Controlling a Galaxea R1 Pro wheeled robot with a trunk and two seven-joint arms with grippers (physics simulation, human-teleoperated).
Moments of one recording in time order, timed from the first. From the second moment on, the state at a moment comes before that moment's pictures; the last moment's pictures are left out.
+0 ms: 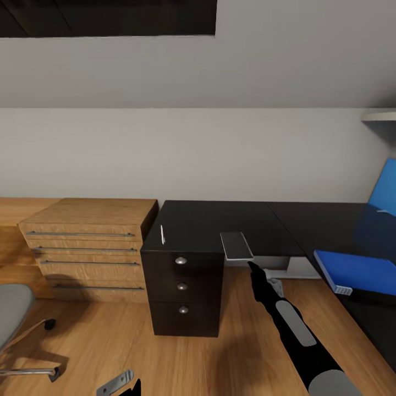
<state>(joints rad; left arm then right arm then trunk) -0.05 0.37 -0.89 -1.35 1.11 -0.23 0.78 -0.49 -0.04 0.14 -0.96 -1.50 0.03 -0.13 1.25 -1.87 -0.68</state>
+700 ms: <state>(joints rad) -0.05 0.37 -0.89 -1.35 1.07 -0.24 0.77 -0.49 -0.04 0.14 -0.96 -1.50 0.03 -0.09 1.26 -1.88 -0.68</state>
